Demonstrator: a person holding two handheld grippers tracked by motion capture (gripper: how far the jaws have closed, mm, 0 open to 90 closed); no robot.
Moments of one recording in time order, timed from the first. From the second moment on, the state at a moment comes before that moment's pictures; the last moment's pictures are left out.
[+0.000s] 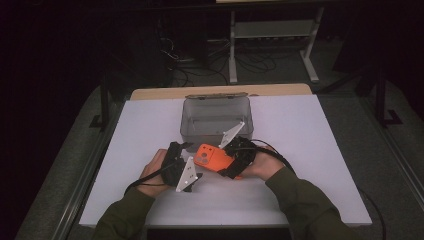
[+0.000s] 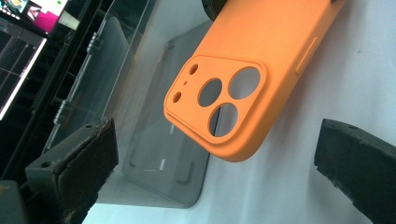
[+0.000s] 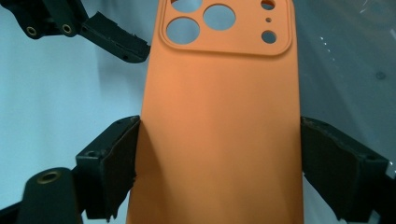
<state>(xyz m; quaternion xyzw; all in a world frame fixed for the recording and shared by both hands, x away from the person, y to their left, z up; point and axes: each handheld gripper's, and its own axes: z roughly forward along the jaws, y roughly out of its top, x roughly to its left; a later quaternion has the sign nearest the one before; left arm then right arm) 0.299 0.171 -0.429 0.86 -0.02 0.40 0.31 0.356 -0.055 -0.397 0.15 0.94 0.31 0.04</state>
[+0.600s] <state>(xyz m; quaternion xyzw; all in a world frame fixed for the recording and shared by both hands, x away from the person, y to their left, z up) 0.294 0.166 -0.432 0.85 -0.05 0.44 0.27 0.356 -0.055 -0.398 0.15 0.94 0.30 0.04</state>
